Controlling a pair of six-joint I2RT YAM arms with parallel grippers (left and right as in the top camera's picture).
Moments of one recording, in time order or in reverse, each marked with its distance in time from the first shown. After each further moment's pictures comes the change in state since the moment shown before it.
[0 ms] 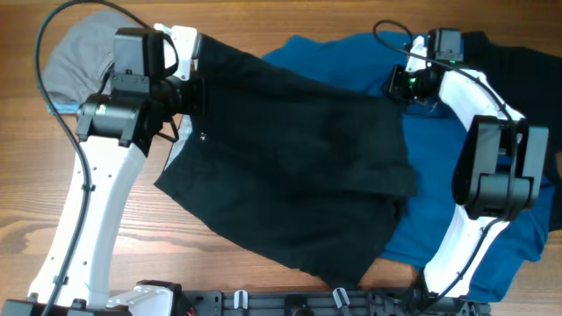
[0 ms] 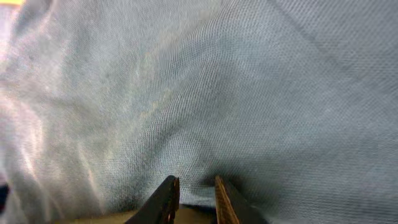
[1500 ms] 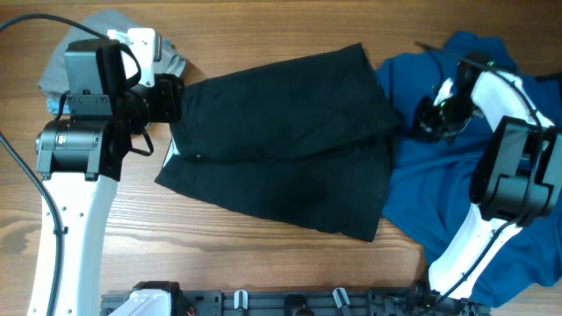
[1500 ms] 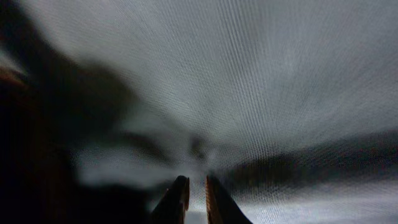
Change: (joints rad) left arm 0.105 -0.136 0.000 -0.056 0.008 -0.037; right arm -0.145 -0.008 -0.035 -0.495 0.028 0.082
